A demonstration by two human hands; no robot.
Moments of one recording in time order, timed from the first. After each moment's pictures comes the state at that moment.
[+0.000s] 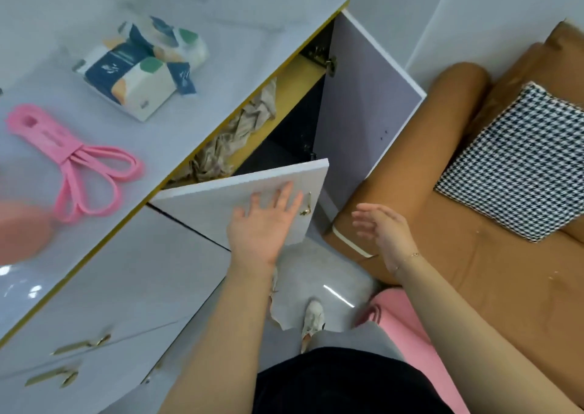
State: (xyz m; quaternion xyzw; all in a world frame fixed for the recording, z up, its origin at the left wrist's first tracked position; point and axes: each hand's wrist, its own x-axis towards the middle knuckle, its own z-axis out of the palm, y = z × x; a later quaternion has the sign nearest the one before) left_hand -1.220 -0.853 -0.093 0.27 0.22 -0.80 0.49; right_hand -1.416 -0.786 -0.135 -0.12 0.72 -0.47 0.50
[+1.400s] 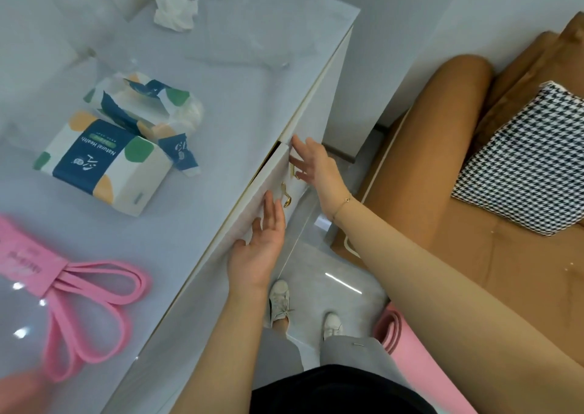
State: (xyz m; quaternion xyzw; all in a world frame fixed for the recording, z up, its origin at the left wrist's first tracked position) left_hand -1.198 -0.986 -0.142 0.24 0.41 -0.76 0.45; right_hand -1.347 -1.023 -0.114 -0.22 0.60 -0.51 0.58
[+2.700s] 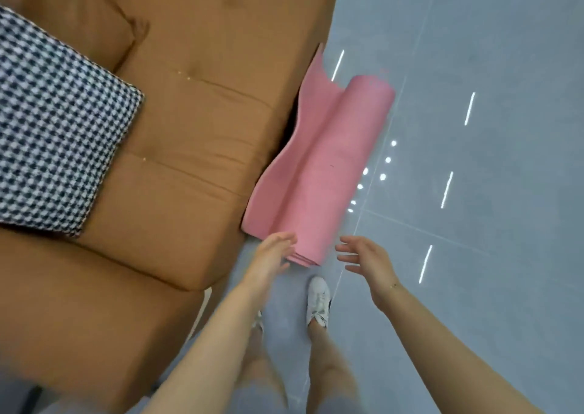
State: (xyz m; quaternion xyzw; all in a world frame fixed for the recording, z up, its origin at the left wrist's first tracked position) left_hand -1.563 -0.597 -0.368 -0.17 0.66 0.53 0.51; right_hand -1.458 -0.448 -0.381 0.56 0.51 -0.65 0.10
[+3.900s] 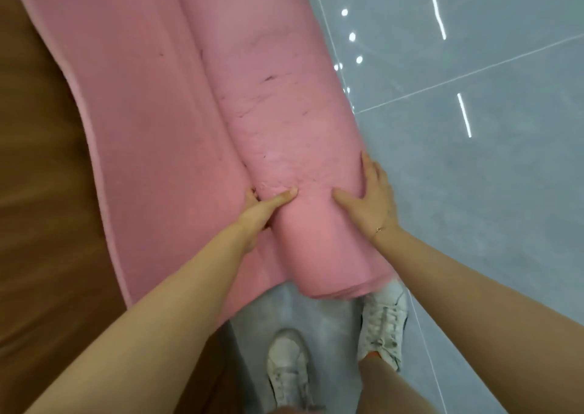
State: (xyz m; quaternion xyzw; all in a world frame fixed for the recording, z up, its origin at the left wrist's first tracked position) left_hand -1.606 -0.463 -0.857 -0.03 0.76 0.29 0.58; right_hand -1.425 -0.390 -0.848 0.65 0.59 -0.47 0.03
